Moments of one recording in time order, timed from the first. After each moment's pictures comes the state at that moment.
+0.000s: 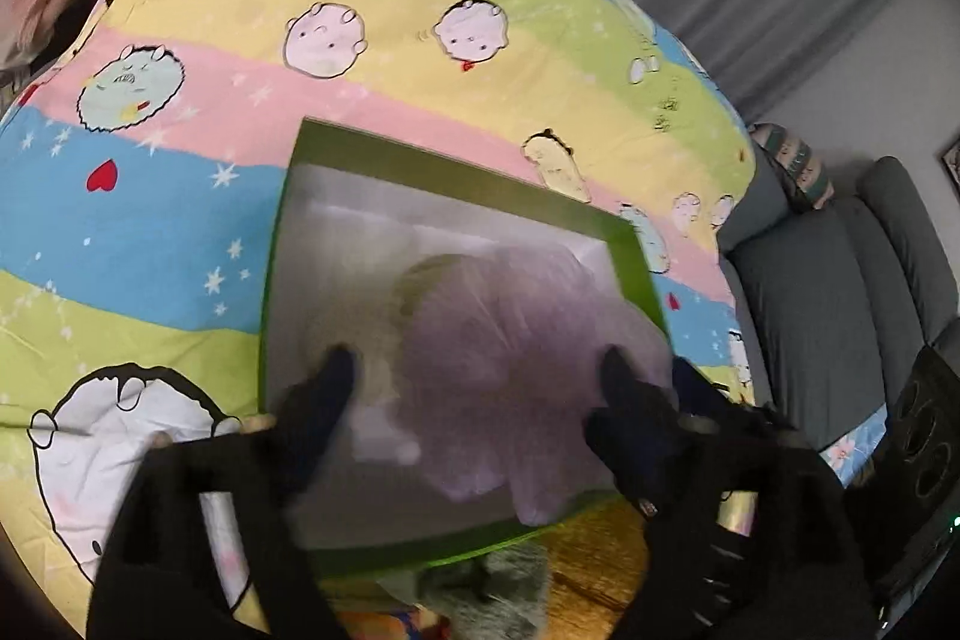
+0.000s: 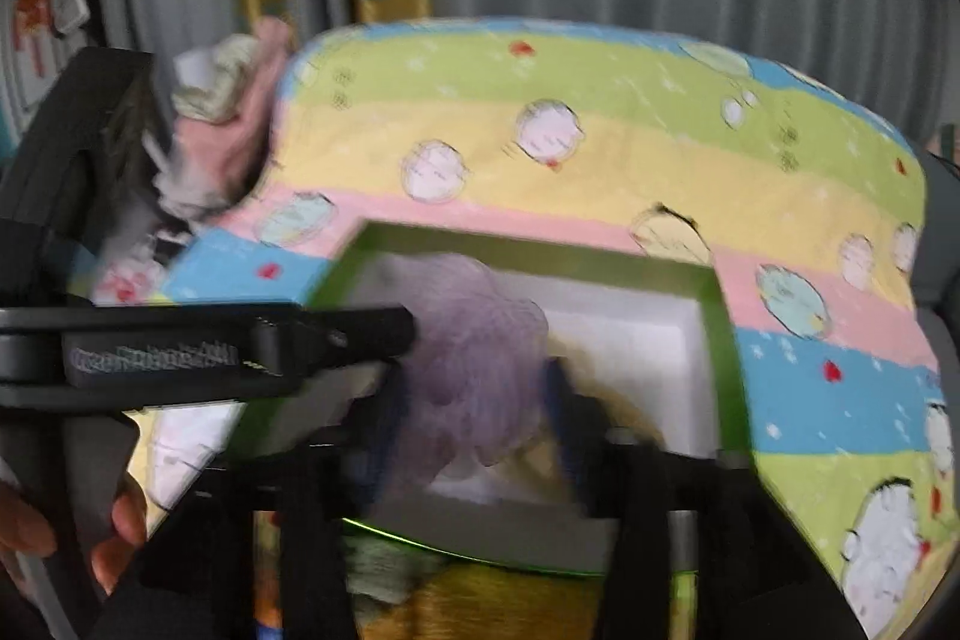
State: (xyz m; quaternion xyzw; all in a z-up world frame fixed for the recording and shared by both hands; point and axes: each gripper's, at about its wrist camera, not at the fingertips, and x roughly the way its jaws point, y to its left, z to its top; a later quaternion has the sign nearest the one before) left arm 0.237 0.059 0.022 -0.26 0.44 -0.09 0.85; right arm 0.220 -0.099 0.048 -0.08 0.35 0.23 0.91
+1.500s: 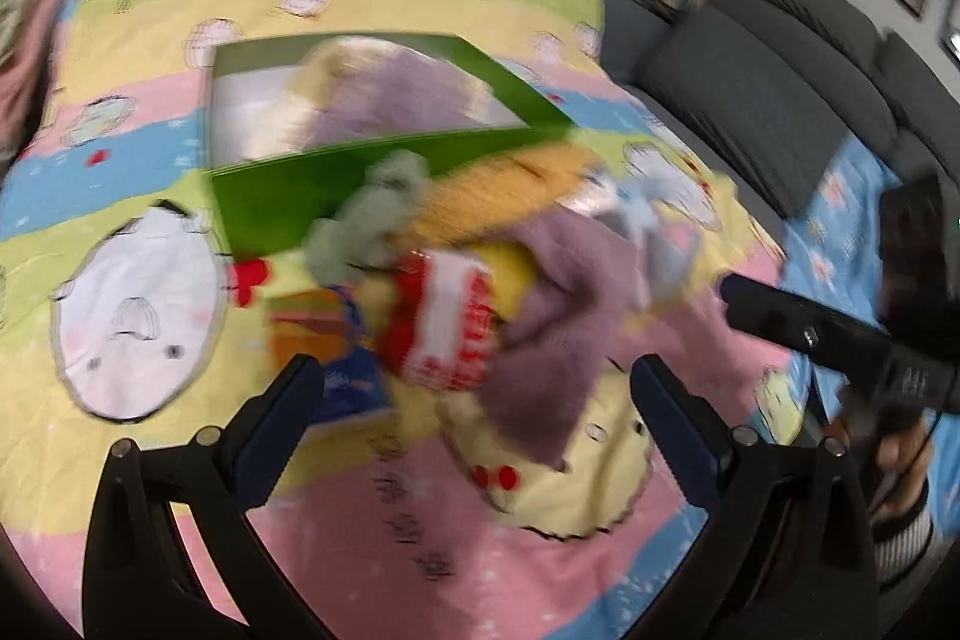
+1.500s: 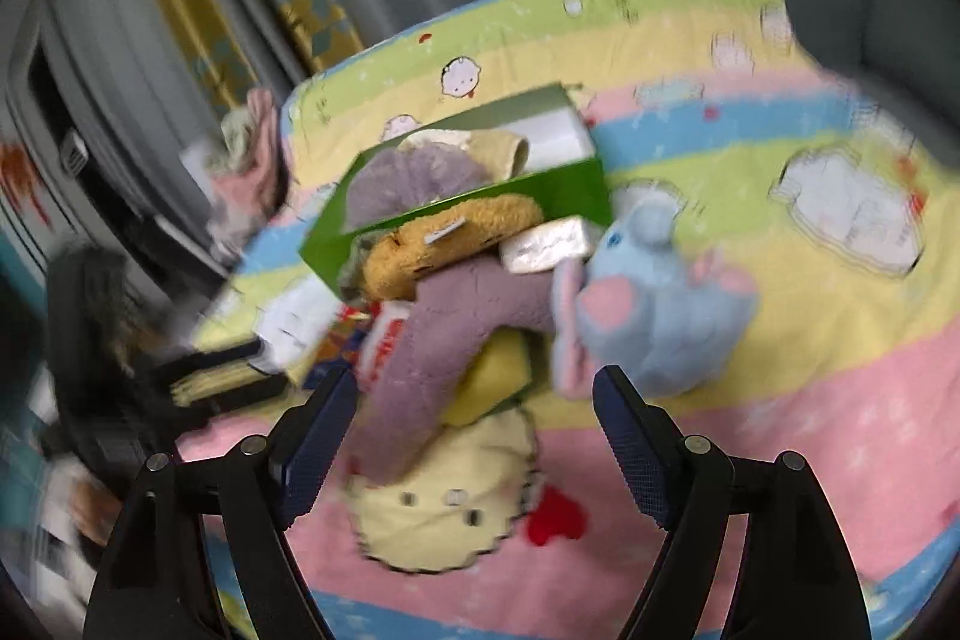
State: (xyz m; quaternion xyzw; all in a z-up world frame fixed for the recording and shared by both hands) left arm 0.044 -0.009 -0.006 -0.06 0.41 -0.22 0.88; right arm 0.041 -0.248 0.002 0.14 0.36 0.23 0.89
